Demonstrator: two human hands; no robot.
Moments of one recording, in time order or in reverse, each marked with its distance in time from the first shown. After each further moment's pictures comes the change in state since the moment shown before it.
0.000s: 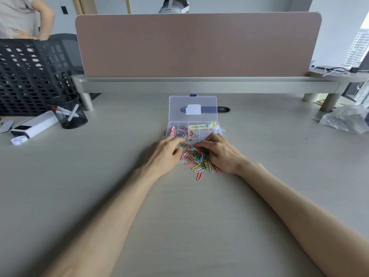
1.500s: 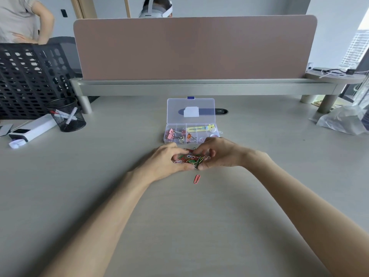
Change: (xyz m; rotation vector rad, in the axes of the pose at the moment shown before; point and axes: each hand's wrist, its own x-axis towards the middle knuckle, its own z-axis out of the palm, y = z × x) left_hand -0.002 0.001 -0.008 -0.129 -0.240 0.001; right_hand 0.007 -0.006 -0.035 0.207 -0.343 0.038
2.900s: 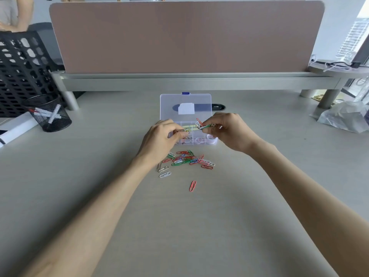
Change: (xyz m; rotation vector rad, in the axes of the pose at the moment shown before) left_hand 0.049 0.009 -0.010 -0.158 0.358 0.079; right_hand 0.009 0.013 -0.034 0.065 0.535 -0.072
